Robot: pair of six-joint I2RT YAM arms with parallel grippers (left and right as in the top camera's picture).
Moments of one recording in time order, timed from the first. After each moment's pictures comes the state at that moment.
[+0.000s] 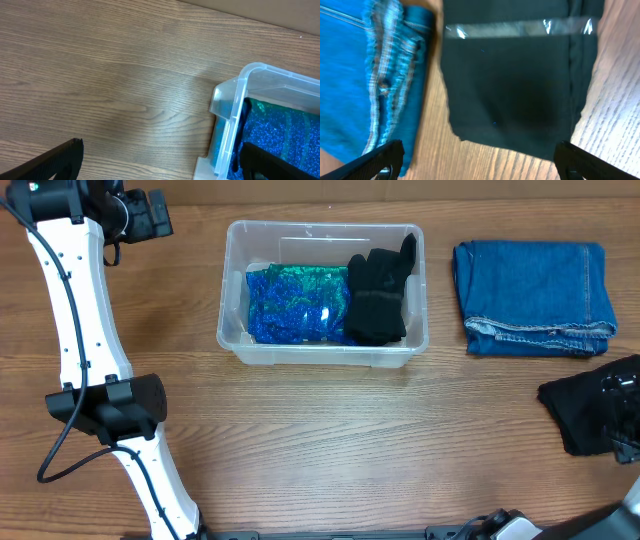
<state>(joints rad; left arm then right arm) 0.16 2.26 2.70 -1.49 0.07 -0.10 -0.93 1.37 0.97 -0.77 -0.28 0.48</state>
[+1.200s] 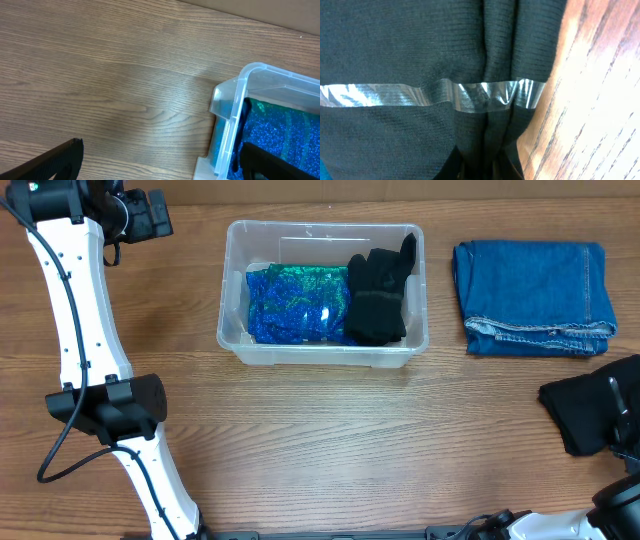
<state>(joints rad) 0.16 2.26 2.70 -1.49 0.07 -0.10 -1.09 1.72 0.97 -0.60 -0.28 0.32</state>
